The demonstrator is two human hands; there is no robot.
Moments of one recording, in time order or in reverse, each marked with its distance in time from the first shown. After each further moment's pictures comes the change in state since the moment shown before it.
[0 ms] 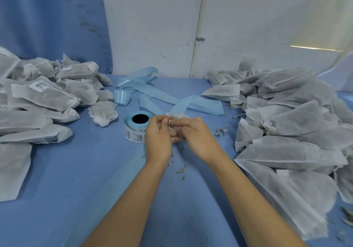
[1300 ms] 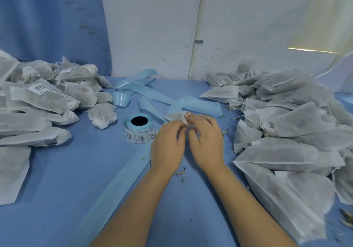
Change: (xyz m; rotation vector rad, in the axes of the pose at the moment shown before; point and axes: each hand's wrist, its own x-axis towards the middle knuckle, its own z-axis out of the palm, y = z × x) left_hand -0.009 -0.007 0.001 0.709 -0.213 0.376; right_hand -0.006 0.029 0.005 -0.400 0.493 -0.204
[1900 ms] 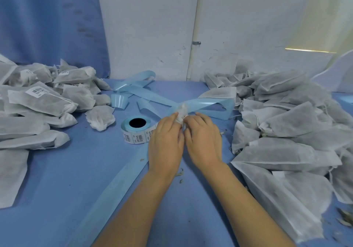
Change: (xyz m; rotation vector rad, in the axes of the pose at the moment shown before) left_hand -0.002 0.009 -0.004 0.241 0.129 0.202; right_hand 0.007 -0.008 -0.007 -0.267 -0.160 -0.015
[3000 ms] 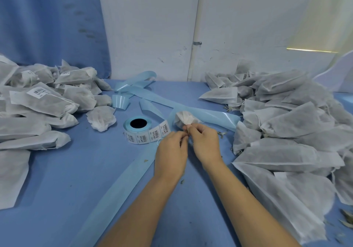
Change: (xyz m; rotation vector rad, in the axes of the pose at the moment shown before) left_hand -0.008 0.002 0.012 -0.240 -0.131 -0.251; right_hand 0.006 0.006 0.015 0.821 -0.001 0.454
